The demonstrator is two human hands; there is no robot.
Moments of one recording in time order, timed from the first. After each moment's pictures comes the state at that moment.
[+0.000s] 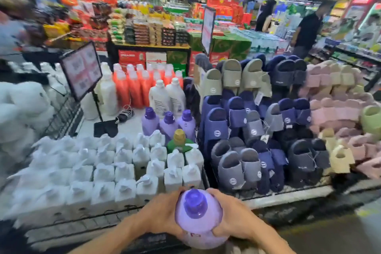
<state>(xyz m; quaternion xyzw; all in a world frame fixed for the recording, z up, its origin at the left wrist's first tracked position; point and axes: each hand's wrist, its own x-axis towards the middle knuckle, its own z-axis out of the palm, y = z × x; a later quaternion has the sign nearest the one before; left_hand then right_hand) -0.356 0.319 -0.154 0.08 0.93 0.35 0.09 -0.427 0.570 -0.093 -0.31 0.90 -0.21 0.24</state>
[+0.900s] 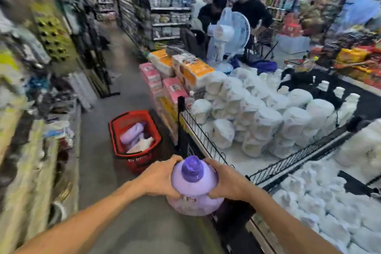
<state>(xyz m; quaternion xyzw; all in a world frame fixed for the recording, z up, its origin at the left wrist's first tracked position) 0.217 -0.011 -0.102 -0.57 0.77 0.25 -0.10 -0.051 -0.031 -0.092 -0.81 0.49 -0.08 0.30</state>
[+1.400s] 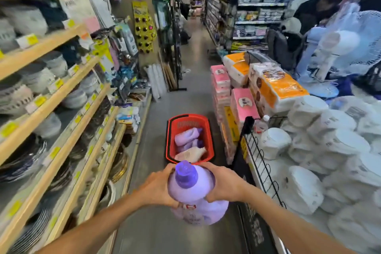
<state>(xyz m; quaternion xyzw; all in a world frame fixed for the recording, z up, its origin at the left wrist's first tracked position) 0.377 -0.109 -0.135 -0.74 0.59 0.27 -0.19 0.159 -0.260 -0.122 -0.91 0.27 0.02 0.32</state>
